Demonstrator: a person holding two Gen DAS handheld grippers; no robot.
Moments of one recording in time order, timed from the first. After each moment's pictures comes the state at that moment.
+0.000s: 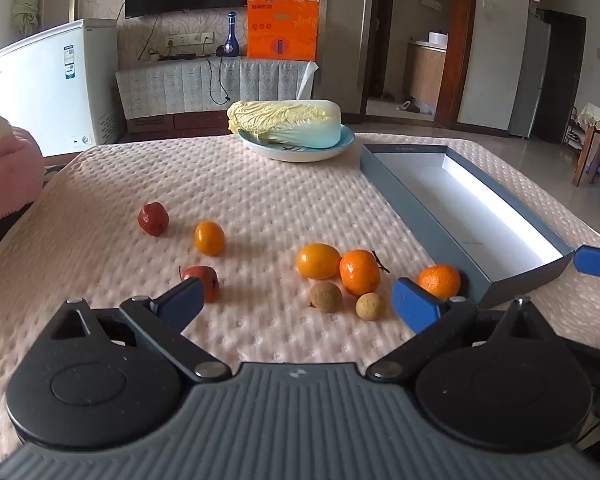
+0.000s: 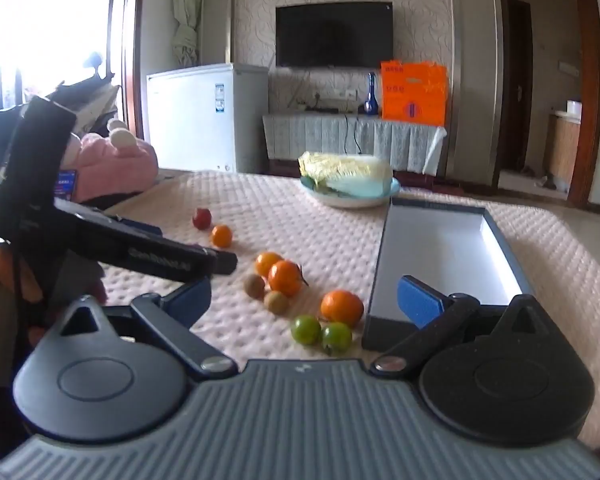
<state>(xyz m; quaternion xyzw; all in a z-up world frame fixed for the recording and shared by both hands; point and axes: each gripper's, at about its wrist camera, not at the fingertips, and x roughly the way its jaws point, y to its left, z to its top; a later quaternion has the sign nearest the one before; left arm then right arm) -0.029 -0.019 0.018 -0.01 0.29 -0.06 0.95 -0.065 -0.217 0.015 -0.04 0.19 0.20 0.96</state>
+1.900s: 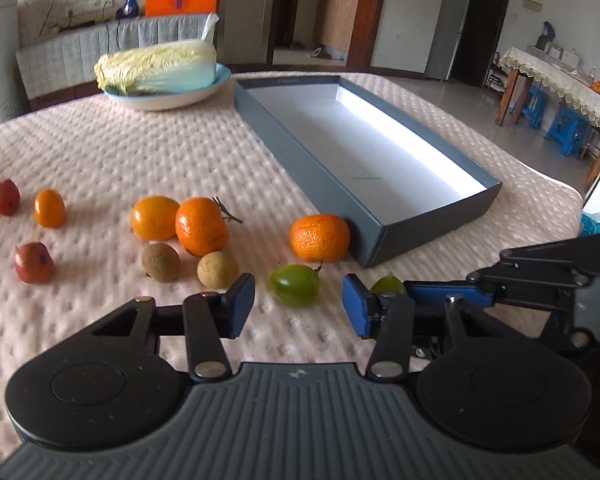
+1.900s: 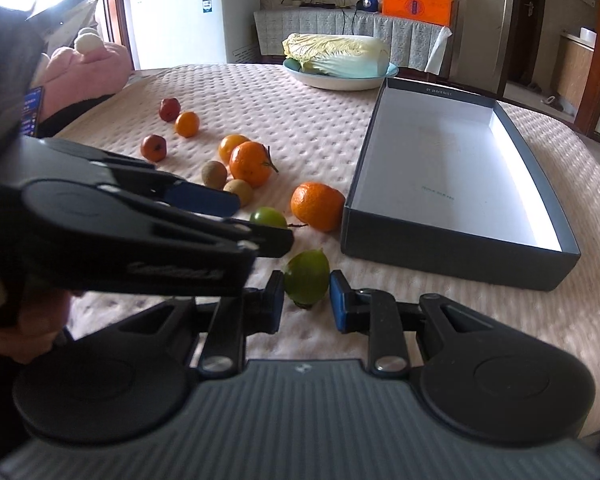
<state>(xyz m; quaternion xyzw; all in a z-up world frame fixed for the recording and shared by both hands) 0.003 -0.097 -0.021 0.01 0.36 -0.20 0.91 -0.012 -0.216 -0.033 -0.04 0.34 0.20 0.92</state>
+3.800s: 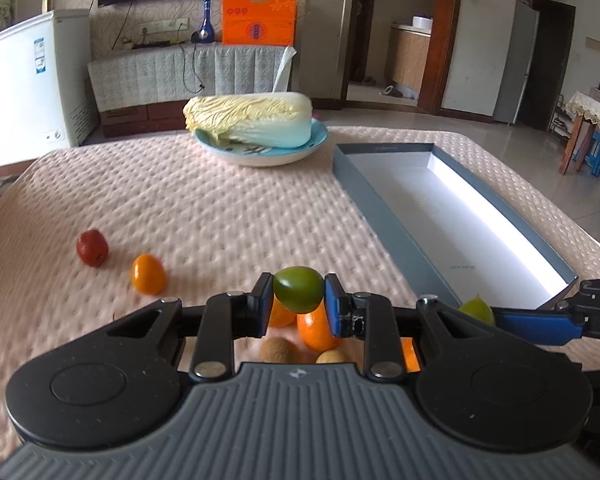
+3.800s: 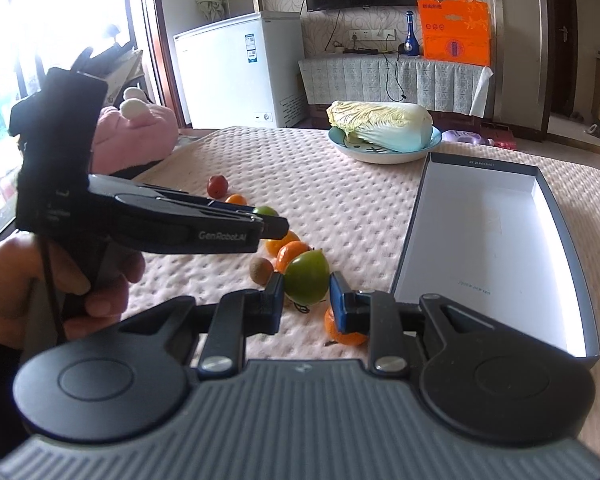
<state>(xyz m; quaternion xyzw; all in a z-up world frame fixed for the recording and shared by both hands) 0.041 -0.056 0.019 0.00 0.32 -0.09 0.94 0.003 -0.226 0.016 -0.01 0.28 0.27 0.92</state>
